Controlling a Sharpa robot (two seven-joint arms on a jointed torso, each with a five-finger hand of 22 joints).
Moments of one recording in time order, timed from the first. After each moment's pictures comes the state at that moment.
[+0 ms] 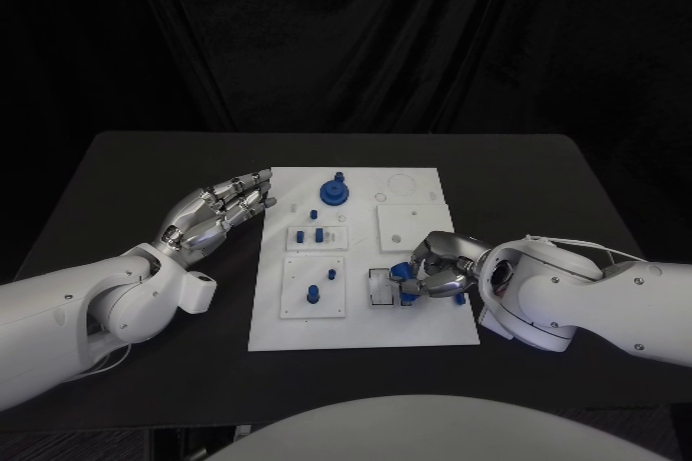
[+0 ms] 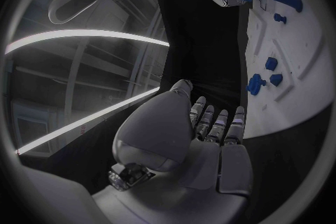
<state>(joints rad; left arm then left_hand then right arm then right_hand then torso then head) 1.14 -0.97 -0.21 1.53 -0.17 0.01 0.68 1.57 0.17 -0.02 0.27 0.55 0.40 0.13 0.06 0.05 0.05 0.14 0.35 0.04 0.05 0.21 0.15 0.03 0.16 0.08 0.29 0.08 0.23 1.18 -1.05 -0.25 1.95 -1.17 -0.36 -0.47 1.10 -0.14 0.24 0.34 0.58 0.96 0.02 0.60 0.62 1.47 -0.06 1.57 1.31 1.46 -0.11 1.52 1.31 0.05 1.47 0.00 1.42 1.31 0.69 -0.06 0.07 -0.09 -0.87</state>
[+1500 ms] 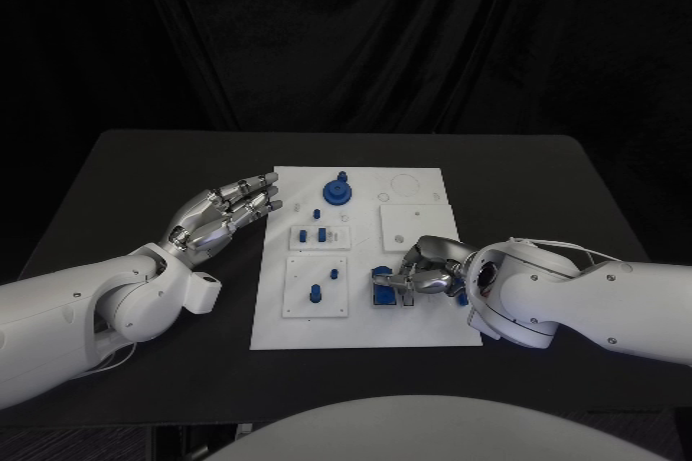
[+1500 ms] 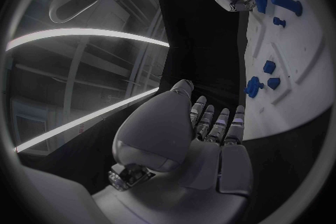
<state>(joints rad) 1.13 -0.96 -0.21 1.52 -0.17 0.03 0.68 1.58 0.16 0.01 0.26 0.55 0.41 0.14 0.06 0.05 0.05 0.14 0.36 0.04 0.07 0.23 0.18 0.03 0.15 0.10 0.29 0.09 0.24 1.16 -0.97 -0.25 1.88 -1.13 -0.34 -0.47 0.87 -0.05 0.08 0.29 0.17 0.95 0.03 0.52 0.61 1.47 -0.04 1.57 1.31 1.46 -0.11 1.51 1.31 0.05 1.47 0.01 1.39 1.31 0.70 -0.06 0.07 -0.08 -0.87</state>
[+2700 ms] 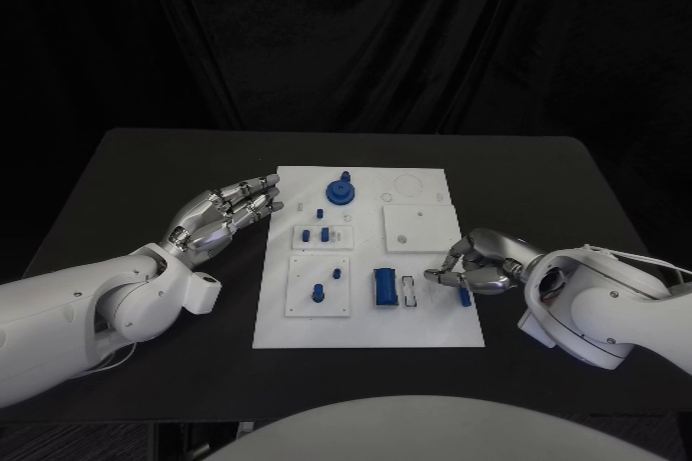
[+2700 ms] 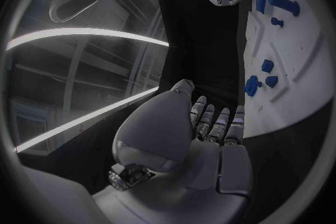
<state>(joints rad) 1.12 -0.97 -0.21 1.53 -0.17 0.03 0.68 1.58 0.16 0.02 0.26 0.55 0.41 0.15 0.06 0.05 0.06 0.15 0.36 0.04 0.07 0.24 0.19 0.03 0.13 0.10 0.29 0.09 0.25 1.16 -1.22 -0.25 2.01 -1.21 -0.43 -0.41 1.10 -0.03 -0.02 0.29 0.46 0.96 0.02 0.54 0.66 1.47 -0.04 1.57 1.31 1.46 -0.11 1.51 1.31 0.05 1.47 0.01 1.39 1.31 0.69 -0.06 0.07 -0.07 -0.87</state>
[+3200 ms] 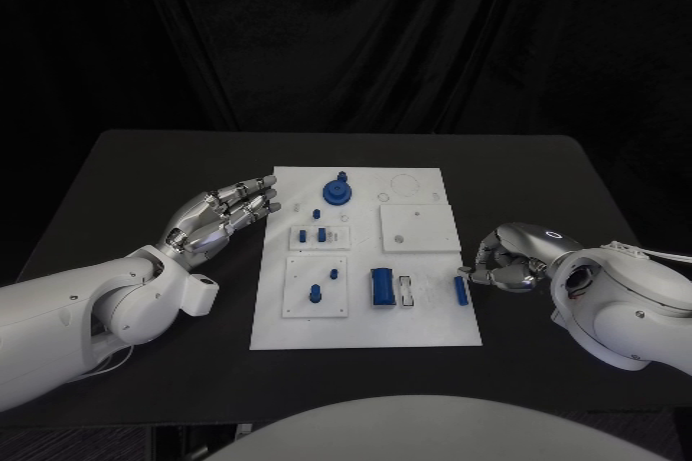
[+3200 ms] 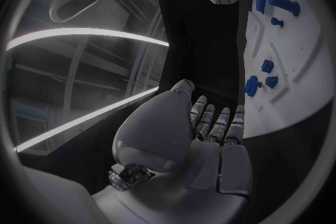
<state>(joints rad) 1.12 -0.97 -0.21 1.52 -0.17 0.03 0.68 1.58 0.16 0.03 0.26 0.56 0.42 0.15 0.07 0.05 0.06 0.15 0.37 0.04 0.08 0.24 0.19 0.03 0.13 0.11 0.29 0.09 0.26 1.16 -1.30 -0.25 2.02 -1.54 -0.37 -0.59 1.13 -0.05 -0.03 0.29 0.53 0.96 0.02 0.54 0.65 1.47 -0.04 1.57 1.31 1.46 -0.11 1.52 1.31 0.05 1.47 0.01 1.44 1.31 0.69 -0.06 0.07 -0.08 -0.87</state>
